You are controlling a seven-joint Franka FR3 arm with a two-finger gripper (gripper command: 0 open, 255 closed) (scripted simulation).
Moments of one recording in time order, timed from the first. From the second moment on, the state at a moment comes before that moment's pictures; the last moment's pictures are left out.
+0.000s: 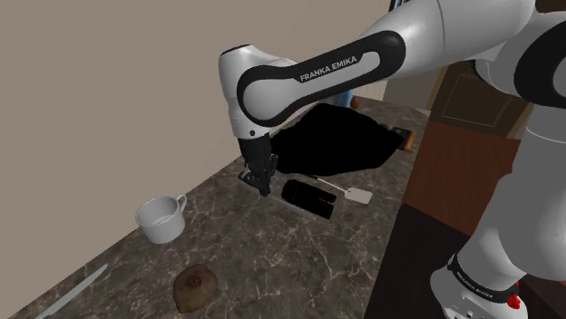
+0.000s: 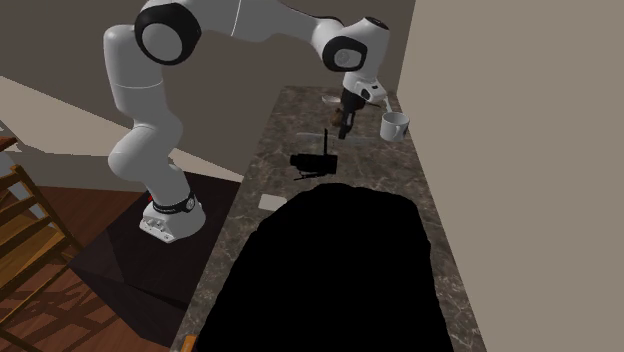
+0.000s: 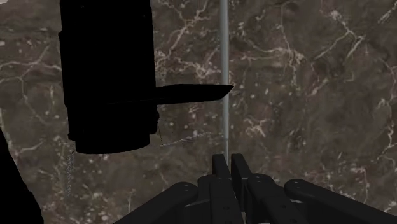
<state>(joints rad) 0.20 0.22 0.32 -1.76 0.04 1.80 0.33</state>
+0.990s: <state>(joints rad) 0.06 -0.14 0.20 -2.12 0.08 1.82 0.04</state>
